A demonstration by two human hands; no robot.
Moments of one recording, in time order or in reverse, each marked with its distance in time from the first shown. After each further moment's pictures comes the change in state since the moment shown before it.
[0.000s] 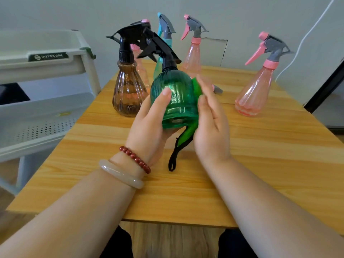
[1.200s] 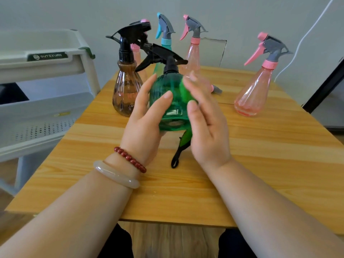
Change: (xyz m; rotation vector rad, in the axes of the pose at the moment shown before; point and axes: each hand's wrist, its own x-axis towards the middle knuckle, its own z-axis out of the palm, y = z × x) left_hand -0.002 0.003 -0.005 0.023 -0.021 0.140; right_hand -0.002 0.003 -0.005 -0.144 -0.096 -0.255
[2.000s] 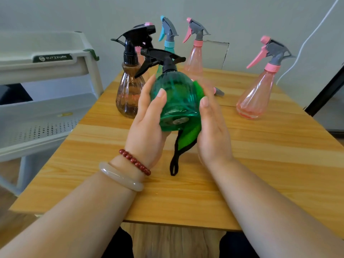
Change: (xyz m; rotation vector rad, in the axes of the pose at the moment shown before) left_hand -0.001 0.000 0.004 0.050 0.078 0.031; right_hand 0.004 -0.002 0.003 0.288 -0.023 0.253
